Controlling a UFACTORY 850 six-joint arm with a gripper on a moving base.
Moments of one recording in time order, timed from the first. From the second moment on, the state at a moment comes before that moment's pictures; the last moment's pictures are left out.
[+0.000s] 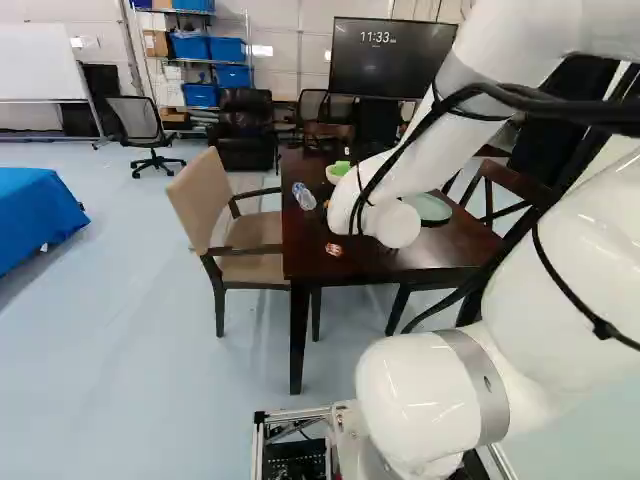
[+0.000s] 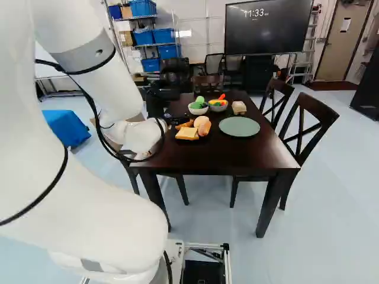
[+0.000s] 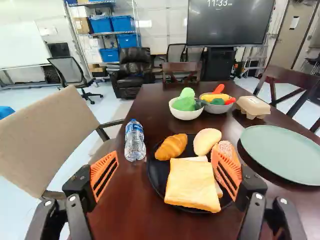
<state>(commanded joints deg) 2.1 8.4 -19.5 3.6 47.4 0.0</state>
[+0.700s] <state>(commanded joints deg) 3.0 2.2 -30.4 12.3 35.3 0.0</state>
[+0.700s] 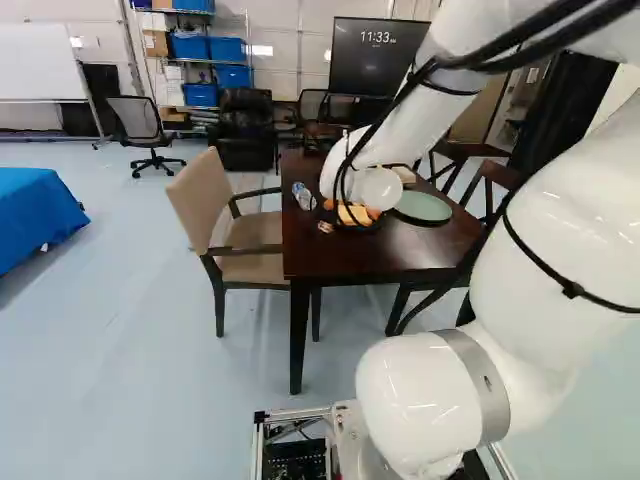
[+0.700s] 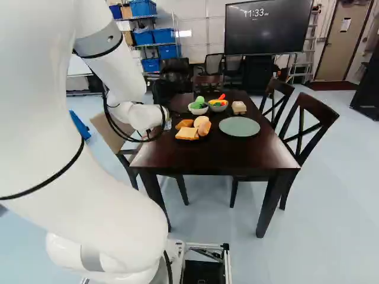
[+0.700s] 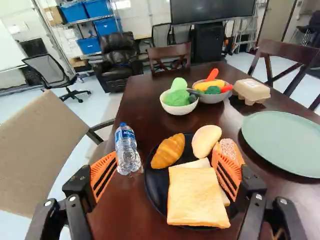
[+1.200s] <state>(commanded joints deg) 2.8 -1.8 -38.0 17.7 23.8 0.0</state>
